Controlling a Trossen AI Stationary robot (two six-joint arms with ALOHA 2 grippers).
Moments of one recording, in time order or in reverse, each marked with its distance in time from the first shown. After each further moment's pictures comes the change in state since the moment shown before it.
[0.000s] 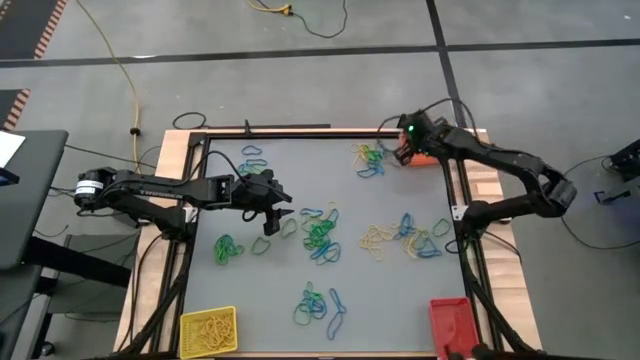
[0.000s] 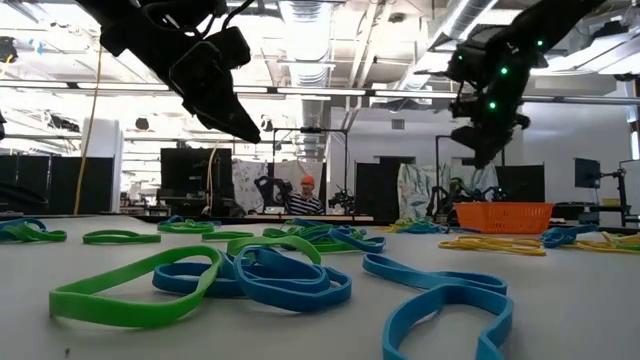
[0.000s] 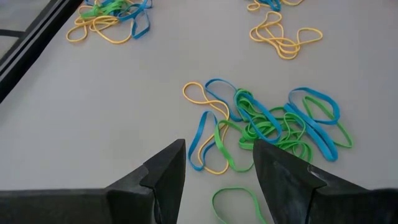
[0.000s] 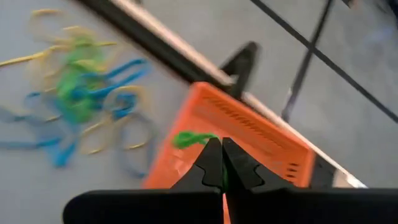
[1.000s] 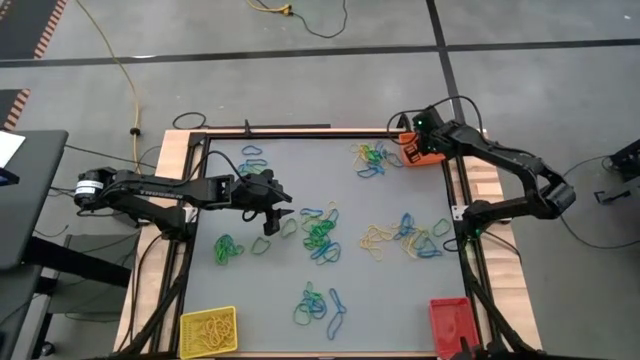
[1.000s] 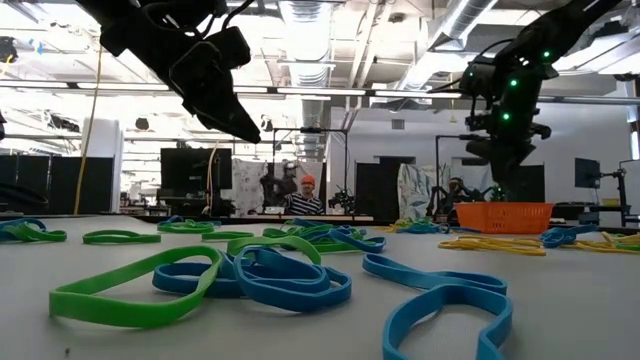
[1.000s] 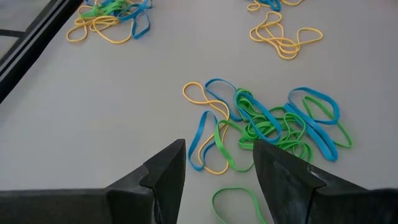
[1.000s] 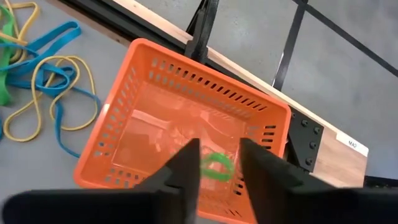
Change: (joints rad) left arm 0.000 0.000 0.000 0.000 0.000 0.000; right arm -0.138 0.000 -0.040 -0.027 -0.041 0.016
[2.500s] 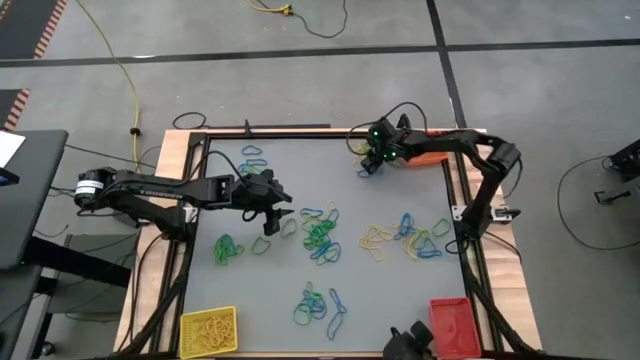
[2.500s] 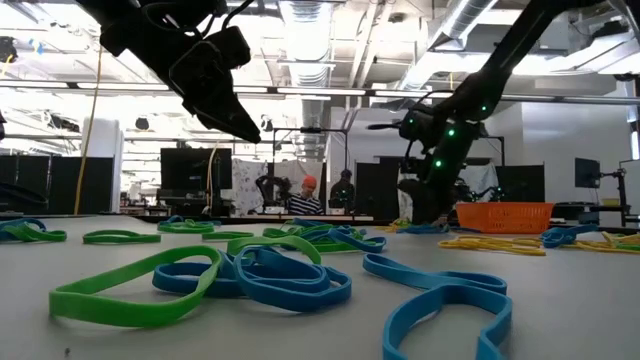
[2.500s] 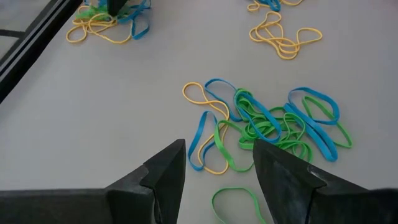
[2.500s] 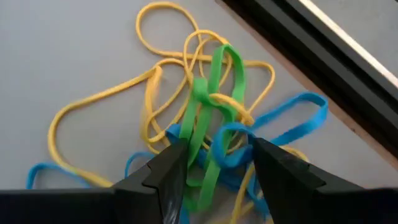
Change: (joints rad) left arm 0.000 0.000 0.000 0.000 0.000 0.000; right arm 0.175 0.521 0.126 0.415 -0.290 -0.009
